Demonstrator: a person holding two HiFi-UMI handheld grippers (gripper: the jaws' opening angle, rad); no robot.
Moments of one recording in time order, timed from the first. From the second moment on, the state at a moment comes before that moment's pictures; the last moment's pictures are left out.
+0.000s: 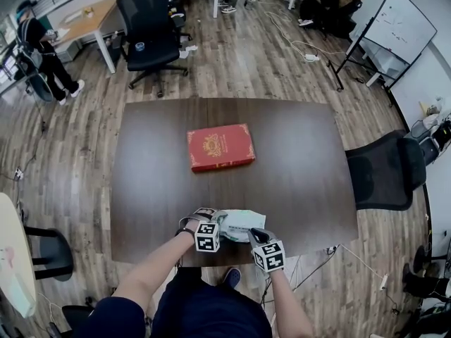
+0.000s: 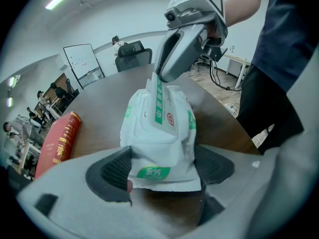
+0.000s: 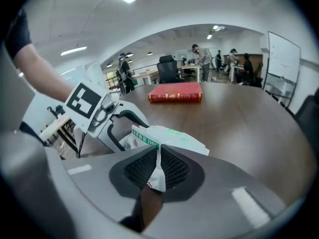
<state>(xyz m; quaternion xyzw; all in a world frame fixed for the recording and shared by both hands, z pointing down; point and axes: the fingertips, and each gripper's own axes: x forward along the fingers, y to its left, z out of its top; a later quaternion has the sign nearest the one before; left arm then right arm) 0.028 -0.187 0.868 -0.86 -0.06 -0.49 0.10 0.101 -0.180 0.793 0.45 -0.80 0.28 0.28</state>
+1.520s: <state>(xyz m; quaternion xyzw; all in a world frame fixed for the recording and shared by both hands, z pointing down) 0.027 -0.186 0.869 -0.86 -0.06 -0.50 0.08 0.100 -0.224 0.836 0.50 -0.70 0.36 0.35</state>
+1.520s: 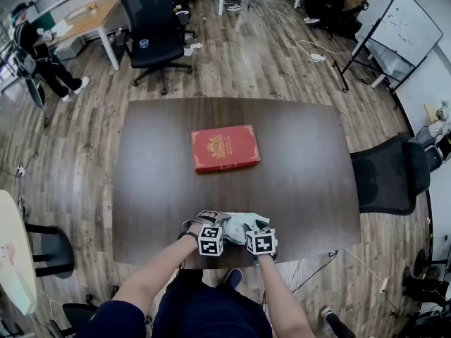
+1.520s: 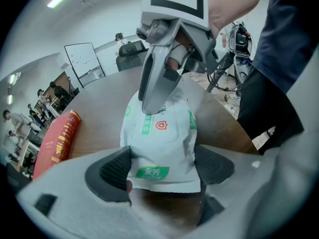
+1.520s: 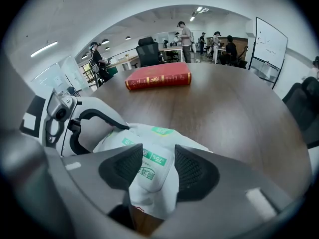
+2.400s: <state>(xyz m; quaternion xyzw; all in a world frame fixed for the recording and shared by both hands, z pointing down) 0.028 -0.187 0.870 -0.86 -0.06 -0.50 0.08 0.113 -0.217 0.816 0.51 -0.71 0.38 0.30</state>
